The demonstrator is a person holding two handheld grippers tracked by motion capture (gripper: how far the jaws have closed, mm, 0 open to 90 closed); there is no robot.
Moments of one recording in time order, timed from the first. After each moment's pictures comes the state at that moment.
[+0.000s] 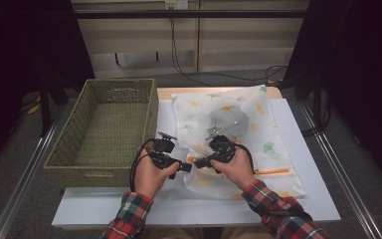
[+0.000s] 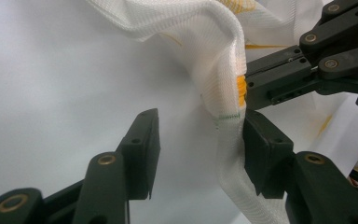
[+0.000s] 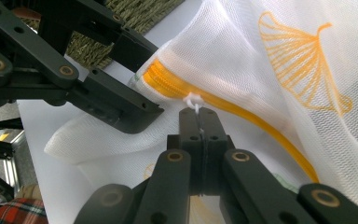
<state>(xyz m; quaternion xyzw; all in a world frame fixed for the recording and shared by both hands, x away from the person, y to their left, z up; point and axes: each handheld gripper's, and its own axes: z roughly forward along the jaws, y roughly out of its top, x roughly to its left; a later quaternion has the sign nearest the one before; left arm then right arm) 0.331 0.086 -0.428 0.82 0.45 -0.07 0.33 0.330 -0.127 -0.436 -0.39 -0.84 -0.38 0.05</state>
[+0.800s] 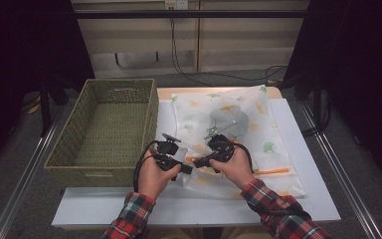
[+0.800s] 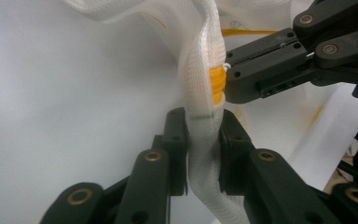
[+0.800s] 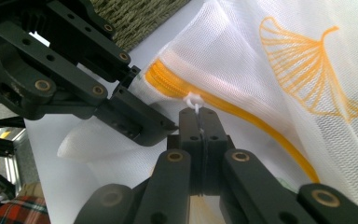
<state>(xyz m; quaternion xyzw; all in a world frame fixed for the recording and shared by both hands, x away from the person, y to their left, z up) 0.329 0.078 -0.434 0.83 0.45 -0.10 0.32 0.332 -0.124 -0.434 -0.38 -0.84 -0.38 0.05</state>
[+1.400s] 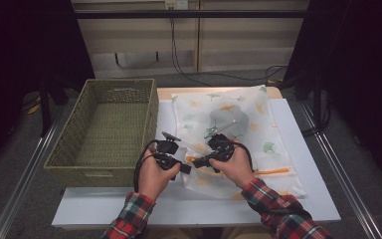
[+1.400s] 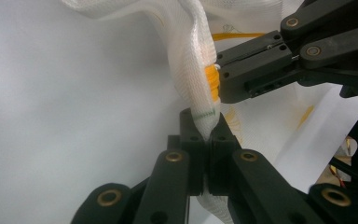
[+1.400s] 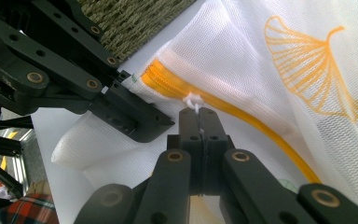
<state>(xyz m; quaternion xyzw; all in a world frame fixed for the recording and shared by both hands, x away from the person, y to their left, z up) 0.327 0.078 -0.424 0.83 0.46 -0.11 0.31 0.332 -0.124 -0.431 -0.39 -0.84 -0.38 0.06</state>
